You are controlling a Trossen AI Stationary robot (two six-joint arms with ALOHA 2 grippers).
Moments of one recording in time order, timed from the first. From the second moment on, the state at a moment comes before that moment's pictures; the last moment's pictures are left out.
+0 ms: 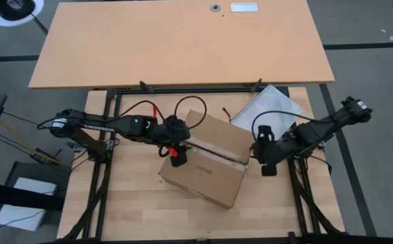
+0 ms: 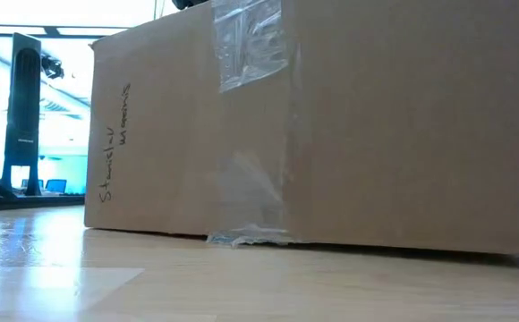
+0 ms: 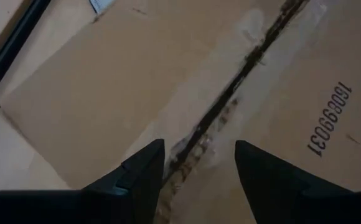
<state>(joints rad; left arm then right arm) -0.10 1.50 1.40 -0.74 -0.23 -0.27 0.46 1.07 1.04 -1.03 0.41 0.29</state>
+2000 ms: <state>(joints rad) -0.11 1.50 1.32 -0.83 -0.29 -0.23 -0.06 0.97 1.05 -0.71 0.45 0.88</state>
